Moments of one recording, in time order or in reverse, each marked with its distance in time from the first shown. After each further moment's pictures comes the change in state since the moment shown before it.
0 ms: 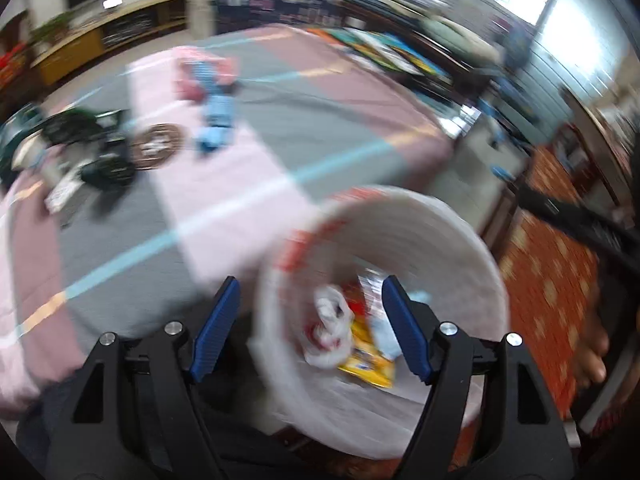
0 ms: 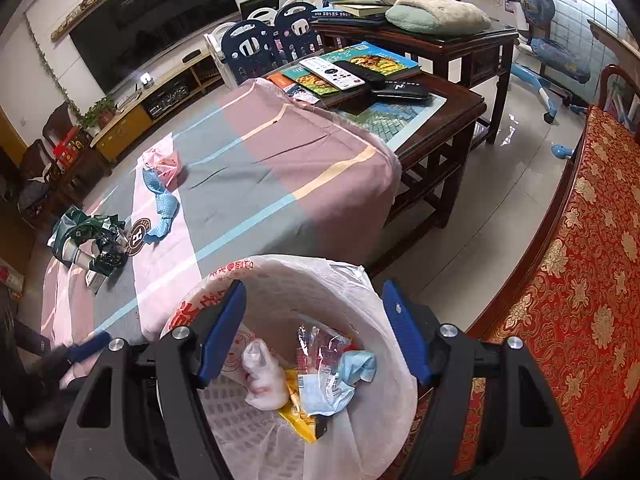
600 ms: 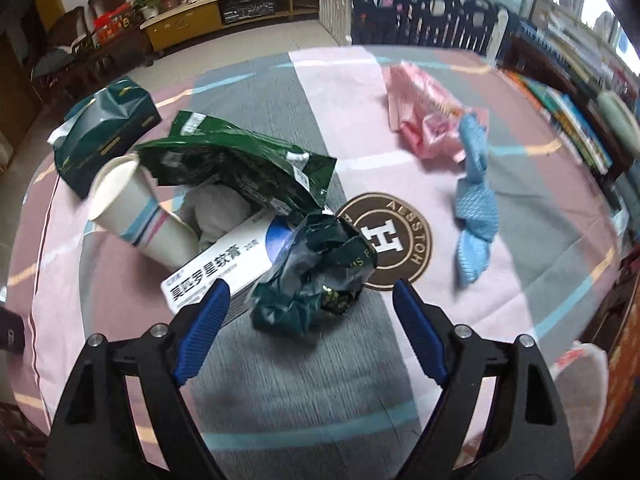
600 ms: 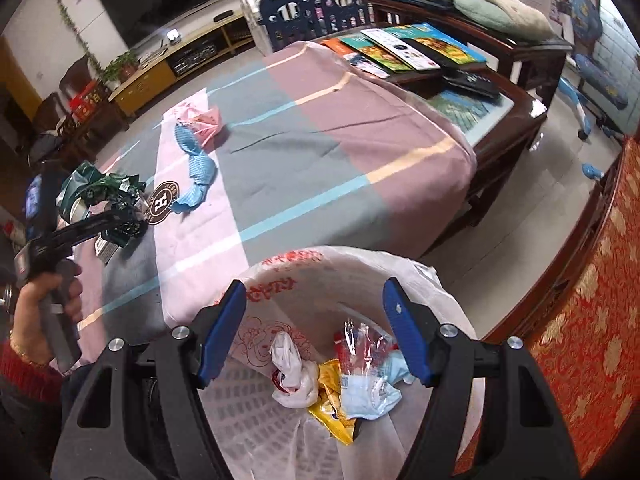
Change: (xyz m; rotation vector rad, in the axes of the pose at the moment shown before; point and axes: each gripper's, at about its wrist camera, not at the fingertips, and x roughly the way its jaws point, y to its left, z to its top) left arm 0.085 0.151 0.108 -0.180 0.025 0.330; right arm 0.041 0.072 0.012 -0.131 0.107 0.040
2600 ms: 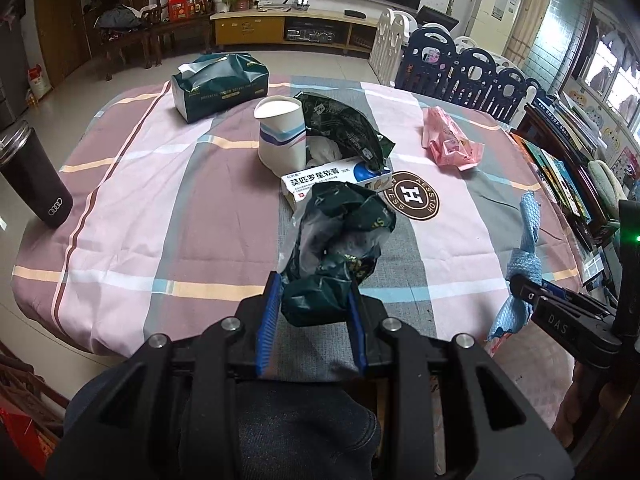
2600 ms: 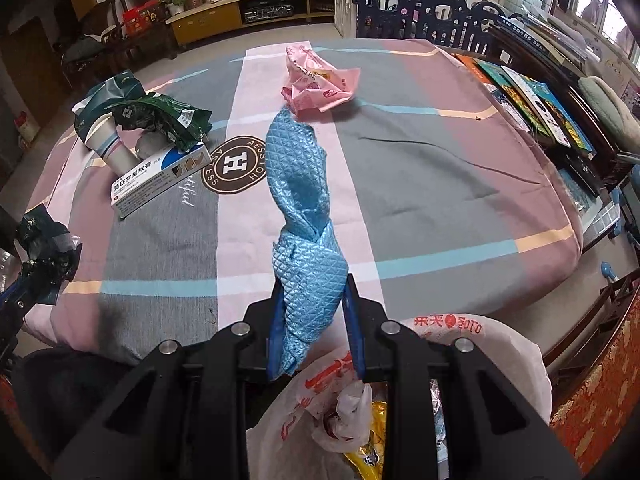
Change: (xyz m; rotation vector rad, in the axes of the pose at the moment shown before) left arm -0.121 0.069 -0.128 -0.274 -0.140 -0.013; right arm 0.080 0.141 0.014 -0.335 0.058 -0.008
